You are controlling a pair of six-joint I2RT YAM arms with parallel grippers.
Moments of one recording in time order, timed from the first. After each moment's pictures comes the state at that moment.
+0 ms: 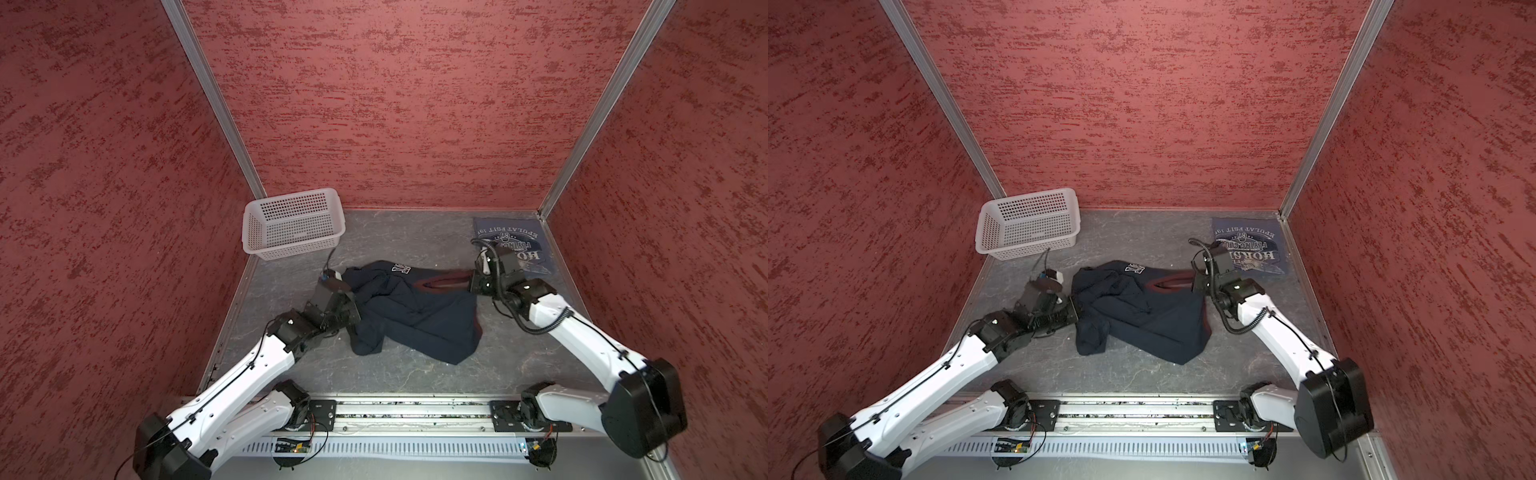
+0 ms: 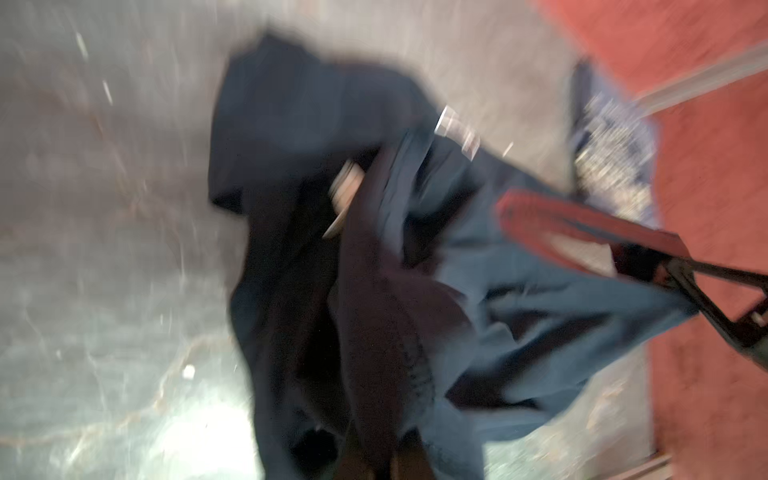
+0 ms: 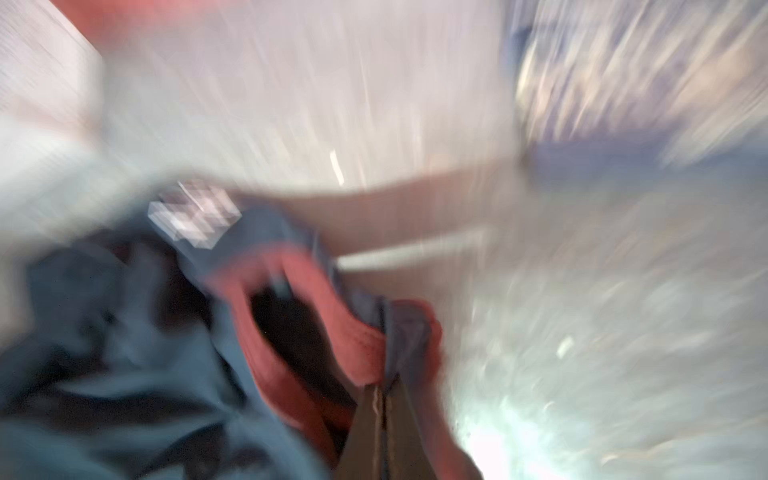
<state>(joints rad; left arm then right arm) -0.56 0.90 0.84 -0.65 -0.07 -0.83 0.37 1.17 1.01 -0.52 0.12 0.46</state>
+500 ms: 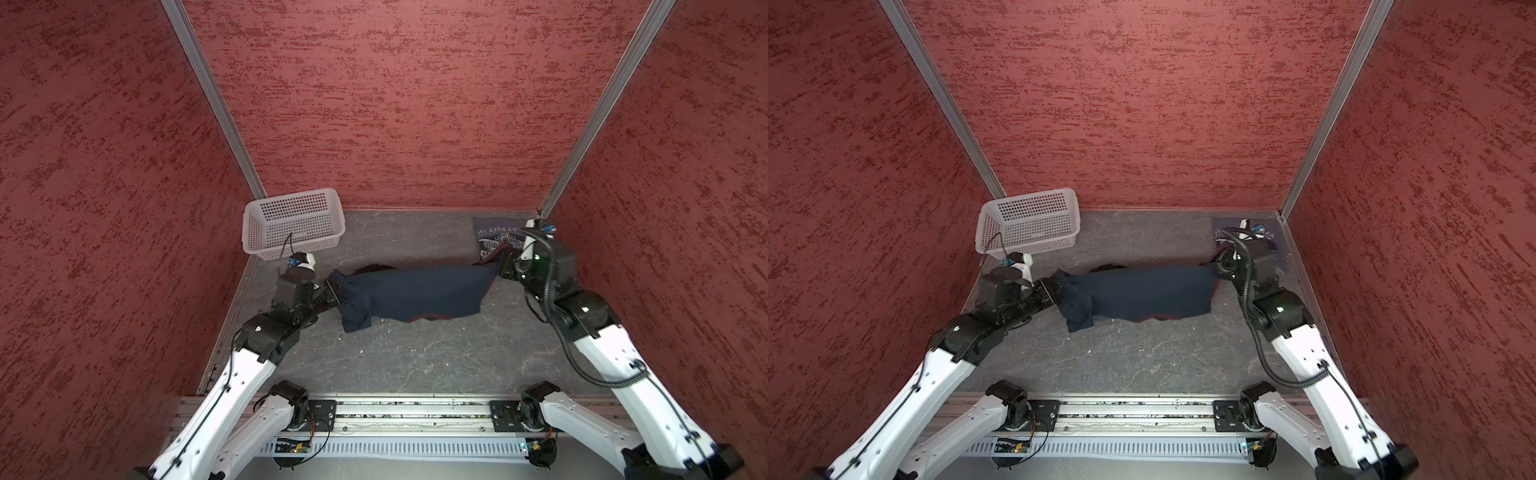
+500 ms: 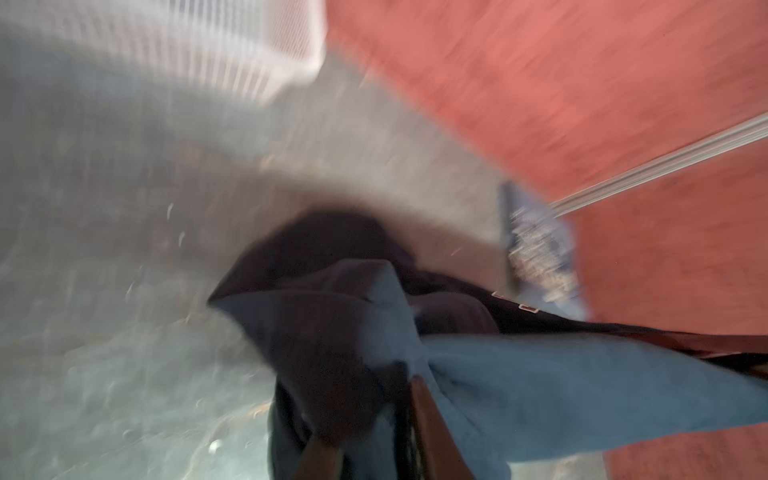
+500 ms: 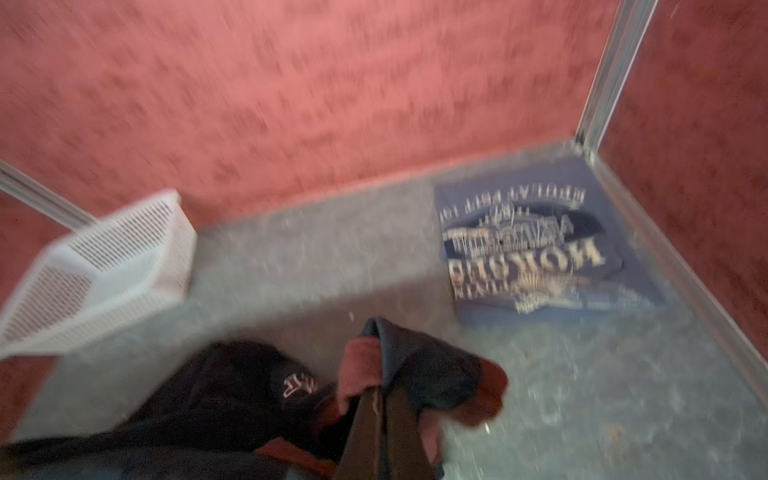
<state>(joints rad) -0.35 0.88 0.79 -0.65 0.03 -0.76 0.36 1.02 1.01 -0.57 0.23 0.44</state>
